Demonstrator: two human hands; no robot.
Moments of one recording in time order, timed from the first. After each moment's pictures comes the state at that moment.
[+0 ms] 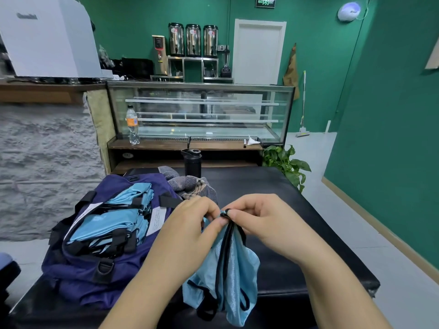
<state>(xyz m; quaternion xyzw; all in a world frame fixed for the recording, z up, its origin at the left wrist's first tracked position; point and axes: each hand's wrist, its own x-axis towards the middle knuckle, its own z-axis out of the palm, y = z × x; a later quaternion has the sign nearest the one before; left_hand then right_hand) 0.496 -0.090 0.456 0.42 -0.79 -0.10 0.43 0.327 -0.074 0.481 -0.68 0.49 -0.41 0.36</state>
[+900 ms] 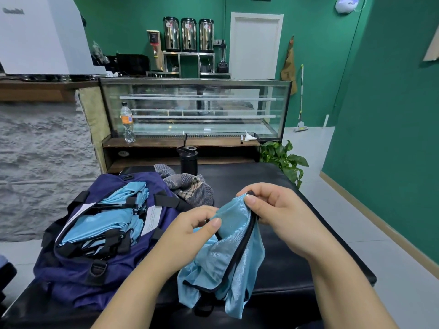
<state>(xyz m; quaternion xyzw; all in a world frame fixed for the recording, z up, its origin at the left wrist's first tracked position) 0.491 -0.121 0.427 0.34 -0.75 -0.40 0.40 0.295 -0.084 0.474 -0.64 0.44 -0.48 0.40</state>
